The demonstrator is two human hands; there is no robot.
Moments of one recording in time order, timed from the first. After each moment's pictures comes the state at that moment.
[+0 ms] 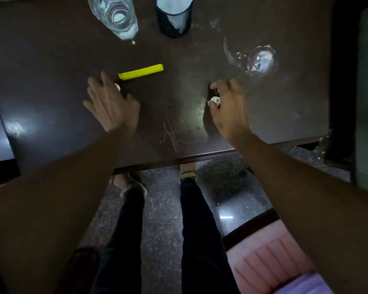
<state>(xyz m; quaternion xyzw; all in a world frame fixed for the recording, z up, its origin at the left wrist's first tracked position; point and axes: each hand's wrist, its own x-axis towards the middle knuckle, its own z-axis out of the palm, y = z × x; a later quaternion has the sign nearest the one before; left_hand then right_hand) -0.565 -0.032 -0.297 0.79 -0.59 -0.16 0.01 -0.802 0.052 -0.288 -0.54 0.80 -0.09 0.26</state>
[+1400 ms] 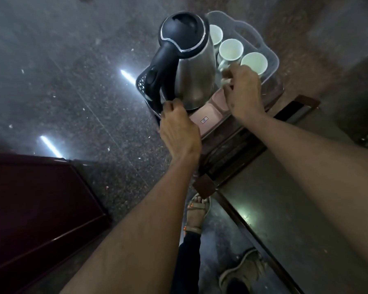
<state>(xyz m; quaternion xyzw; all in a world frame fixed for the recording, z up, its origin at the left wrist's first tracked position) -0.078 0.003 -0.183 0.94 -0.19 -0.05 0.26 -0.130 -0.147 -0.178 -0.88 0.41 -0.12 0.23</state>
